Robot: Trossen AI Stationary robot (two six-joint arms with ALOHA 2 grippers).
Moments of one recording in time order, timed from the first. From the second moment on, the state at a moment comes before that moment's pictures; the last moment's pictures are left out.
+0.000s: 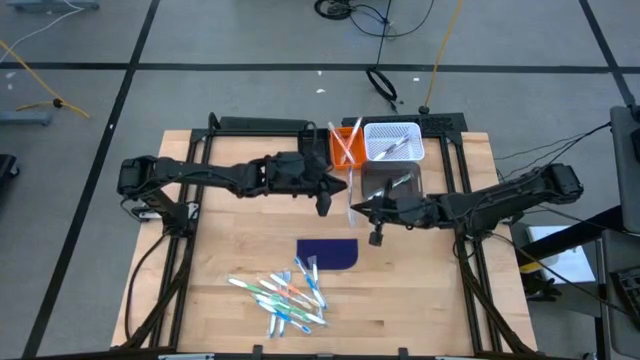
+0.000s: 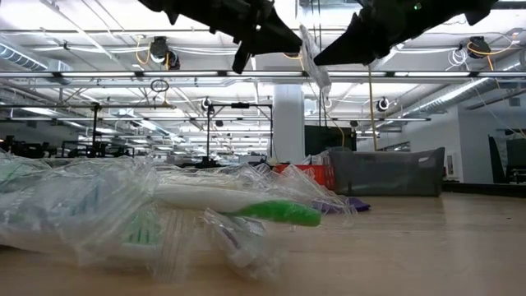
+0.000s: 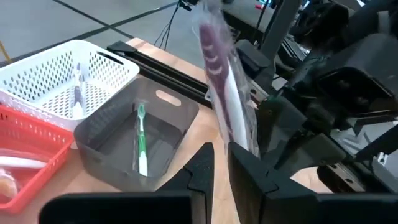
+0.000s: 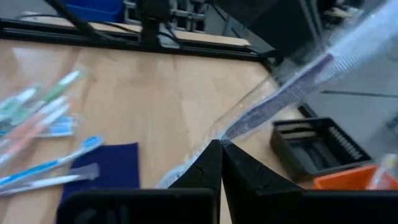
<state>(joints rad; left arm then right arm) 0.11 1.60 1.17 0.14 0.00 -0.38 0.16 1.20 0.68 0.17 0.40 -0.04</state>
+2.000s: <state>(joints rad) 0.13 1.69 1.17 0.47 -0.01 -0.26 0.01 1.15 0.68 0.25 0.26 -0.04</state>
